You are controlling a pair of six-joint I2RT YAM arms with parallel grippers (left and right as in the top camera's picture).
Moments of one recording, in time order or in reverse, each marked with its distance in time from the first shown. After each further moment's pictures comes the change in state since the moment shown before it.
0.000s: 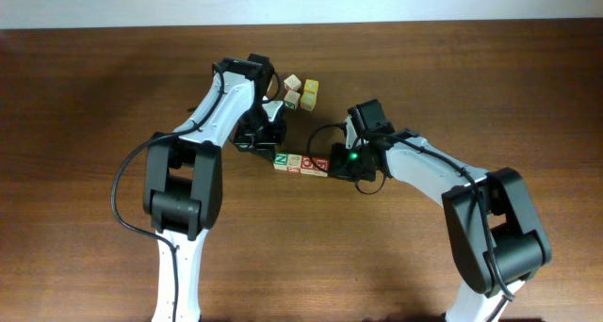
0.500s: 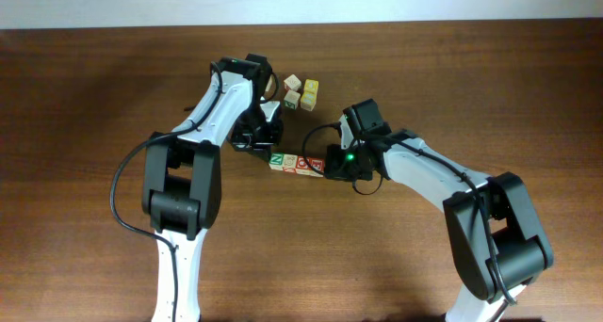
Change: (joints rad) left arm 0.007 0.000 0.000 -0.007 -0.032 0.003; right arm 0.027 -0.024 0.010 -0.023 0.001 -0.032
